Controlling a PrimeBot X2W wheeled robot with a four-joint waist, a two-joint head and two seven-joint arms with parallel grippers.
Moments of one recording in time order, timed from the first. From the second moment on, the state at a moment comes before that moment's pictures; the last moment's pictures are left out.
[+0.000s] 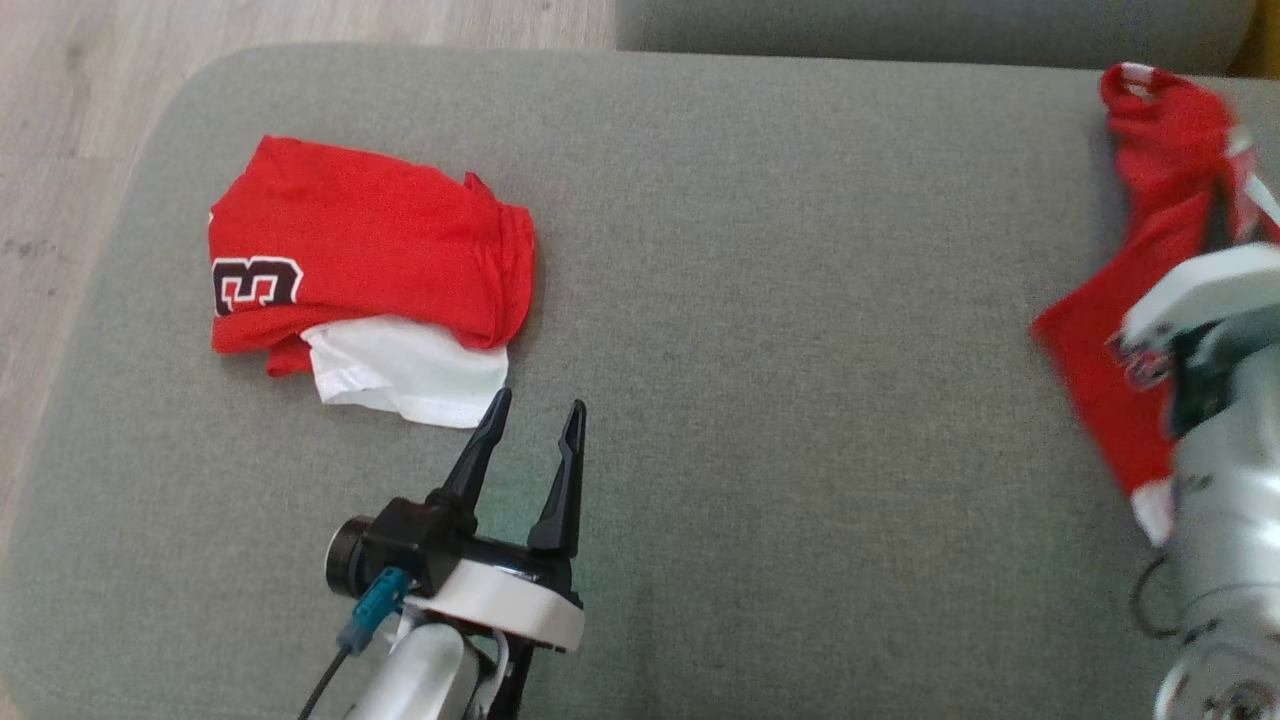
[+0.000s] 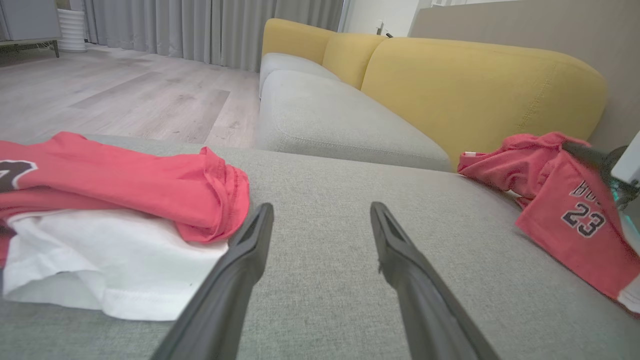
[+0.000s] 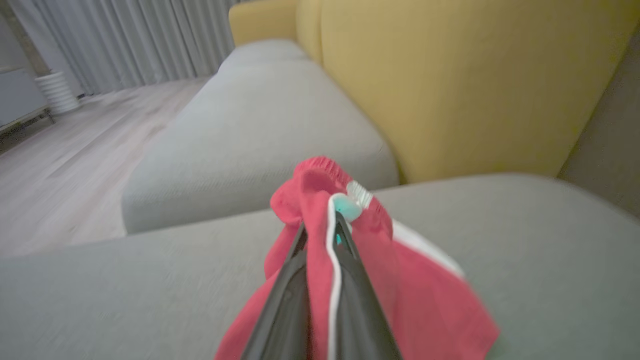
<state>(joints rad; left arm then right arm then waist) -0.20 0.05 -0.46 0.33 -0.36 -0.03 -0.25 -0.75 -0.10 -0.53 0.93 -0.23 0.12 -0.16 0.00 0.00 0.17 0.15</state>
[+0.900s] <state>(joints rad) -0.15 0.05 -0.46 0.34 -0.36 -0.03 -0.25 -0.58 -0.07 0.55 1.14 -0.39 0.12 -0.26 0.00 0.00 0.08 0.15</state>
